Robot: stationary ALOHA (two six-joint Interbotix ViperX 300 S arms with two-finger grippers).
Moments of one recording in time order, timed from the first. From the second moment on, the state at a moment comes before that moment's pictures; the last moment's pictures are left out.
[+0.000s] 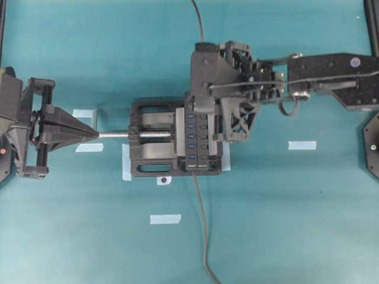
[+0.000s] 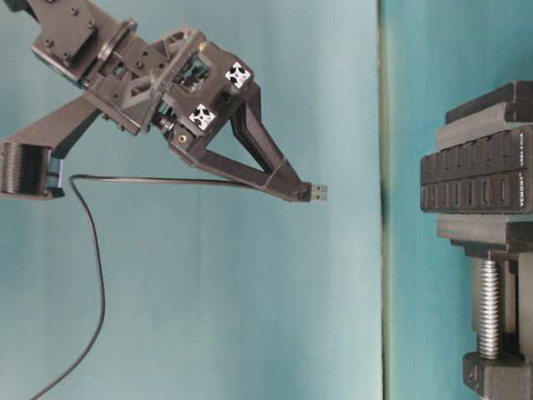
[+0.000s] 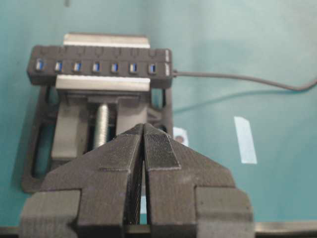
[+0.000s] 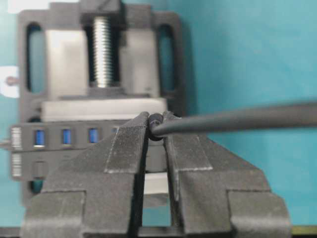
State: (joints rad) left arm -0.02 -0.75 1.11 0.00 0.03 -0.06; right arm -0.08 -0.06 0.41 -0.17 0.53 0.04
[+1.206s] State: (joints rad) left arm -0.02 -0.75 1.11 0.00 0.03 -0.06; right arm 0.00 0.06 0.45 -0.15 0.42 0.11
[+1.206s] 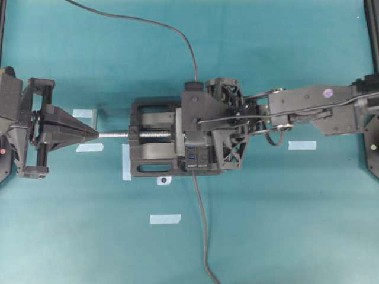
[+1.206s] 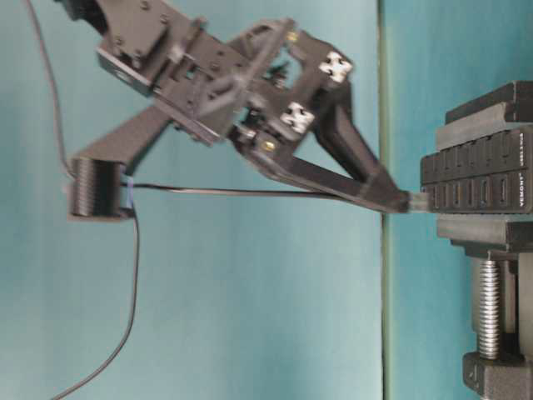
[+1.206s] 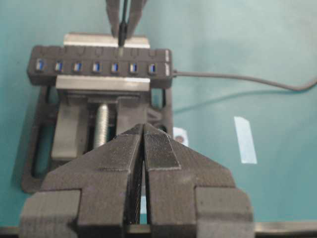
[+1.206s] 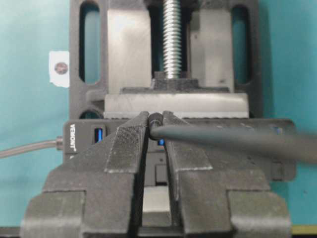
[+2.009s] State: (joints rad) left arm -0.02 -0.75 1.11 0.00 0.03 -0.06; right arm 0.02 0.09 0.47 -0.13 0.41 0.11
